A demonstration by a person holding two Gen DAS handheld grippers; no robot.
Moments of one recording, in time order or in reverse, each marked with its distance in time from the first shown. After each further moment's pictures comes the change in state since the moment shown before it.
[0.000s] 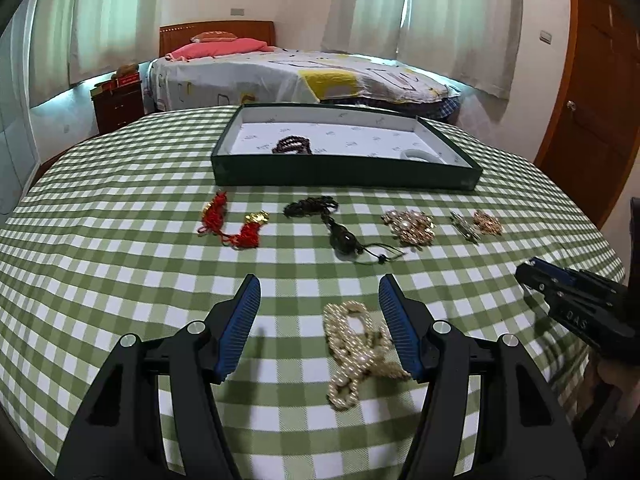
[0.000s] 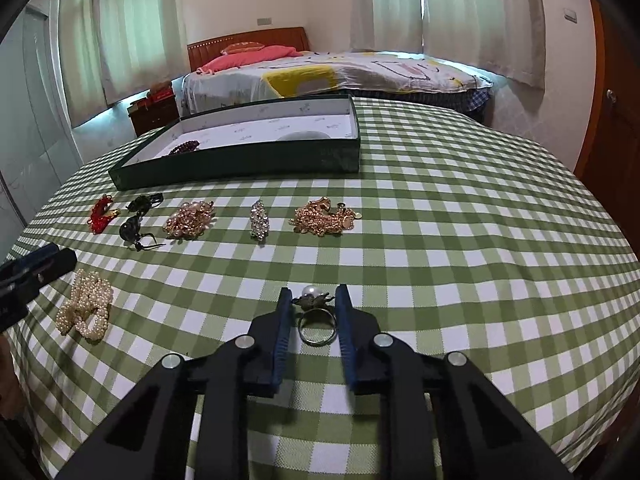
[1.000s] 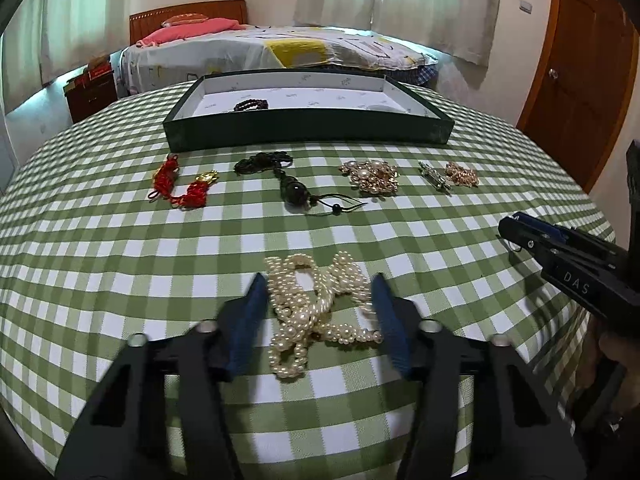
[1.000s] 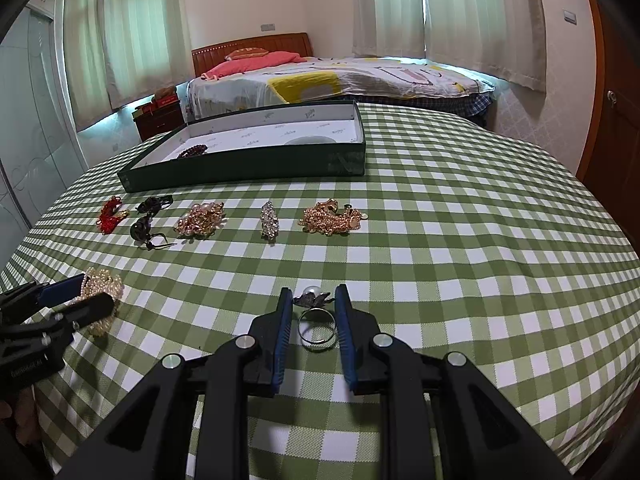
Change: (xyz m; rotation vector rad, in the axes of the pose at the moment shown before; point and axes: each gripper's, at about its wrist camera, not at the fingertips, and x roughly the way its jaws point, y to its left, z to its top) left arm 0.015 -0.020 -0.018 0.049 0.095 -0.069; right arm -0.008 0.001 -0.003 0.000 -0.026 0.016
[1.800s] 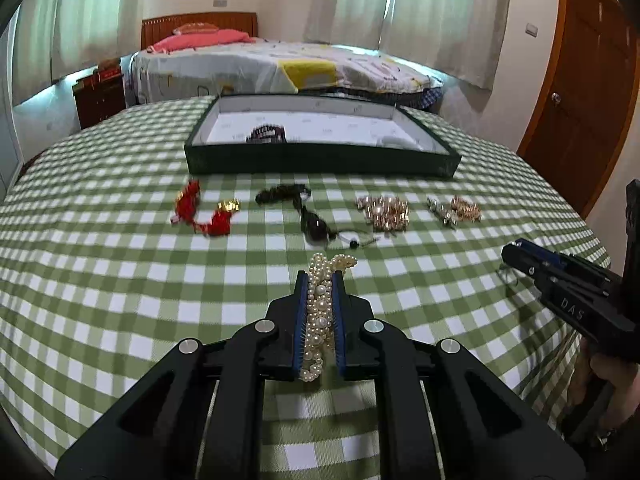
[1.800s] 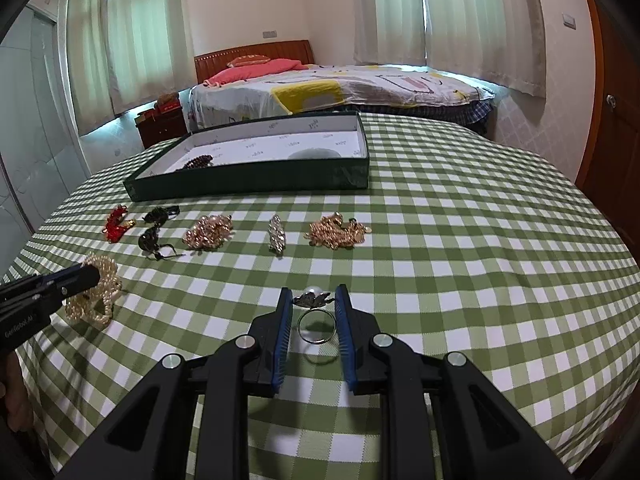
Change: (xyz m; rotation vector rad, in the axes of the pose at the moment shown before) left arm -0.016 0.013 0.016 -0.034 -0.075 0.003; right arm -0.008 0.005 0.006 -0.004 -0.032 0.008
